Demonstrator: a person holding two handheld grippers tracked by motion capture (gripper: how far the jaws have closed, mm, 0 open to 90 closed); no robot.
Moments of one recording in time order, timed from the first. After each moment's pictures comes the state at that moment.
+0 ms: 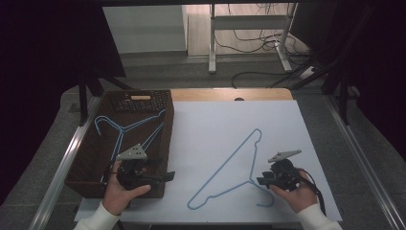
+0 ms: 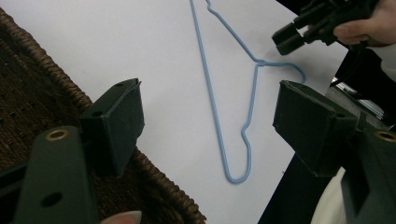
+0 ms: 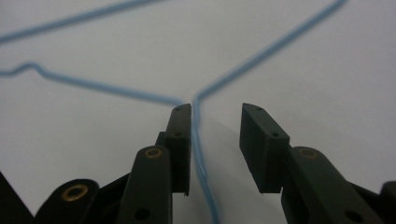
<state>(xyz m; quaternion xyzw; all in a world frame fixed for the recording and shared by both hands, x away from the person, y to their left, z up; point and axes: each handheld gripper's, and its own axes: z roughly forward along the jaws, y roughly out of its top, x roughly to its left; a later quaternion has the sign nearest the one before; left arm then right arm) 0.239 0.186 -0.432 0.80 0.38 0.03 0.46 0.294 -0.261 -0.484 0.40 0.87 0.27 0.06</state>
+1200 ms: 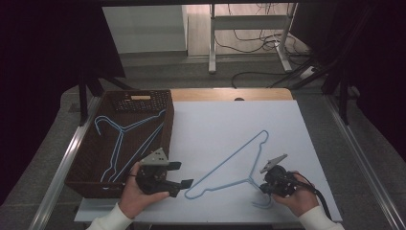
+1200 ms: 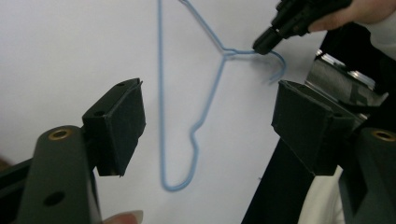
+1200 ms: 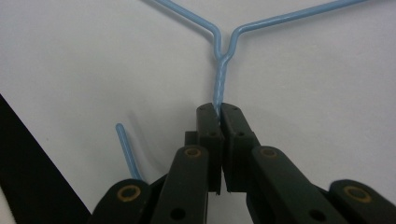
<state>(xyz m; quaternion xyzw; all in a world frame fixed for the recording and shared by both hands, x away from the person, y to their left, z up) 0.235 0.128 -0.428 0.84 0.32 0.02 0.44 0.283 -0.244 -0.484 0.32 0.93 0.18 0.05</state>
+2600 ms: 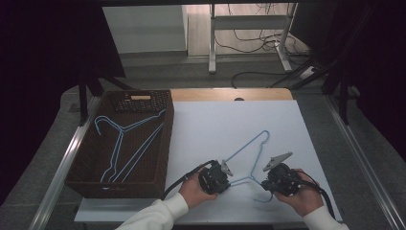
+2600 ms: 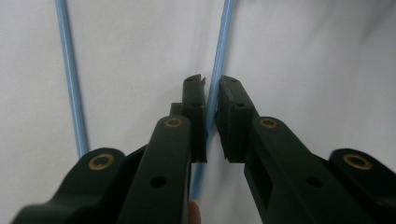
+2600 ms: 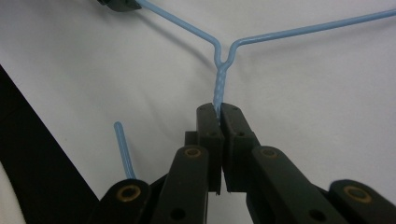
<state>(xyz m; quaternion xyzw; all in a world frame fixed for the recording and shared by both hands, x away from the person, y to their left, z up) 0.287 -0.013 -0.513 0.93 0.25 0.03 0.27 0.278 -0.246 -0.463 0.31 0.93 0.20 0.07</state>
